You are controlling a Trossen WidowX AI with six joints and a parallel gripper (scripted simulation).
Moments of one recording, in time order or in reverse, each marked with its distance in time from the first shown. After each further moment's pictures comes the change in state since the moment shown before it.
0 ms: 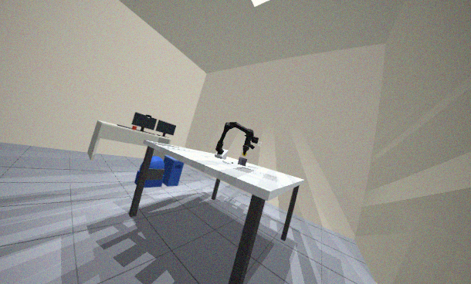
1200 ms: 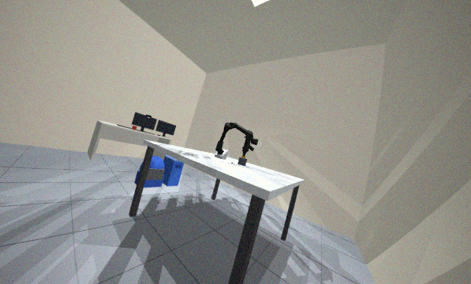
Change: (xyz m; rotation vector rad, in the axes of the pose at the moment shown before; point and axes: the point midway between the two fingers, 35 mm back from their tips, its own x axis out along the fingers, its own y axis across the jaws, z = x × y) arm 0.018 0.000 0.000 -0.002 0.003 0.004
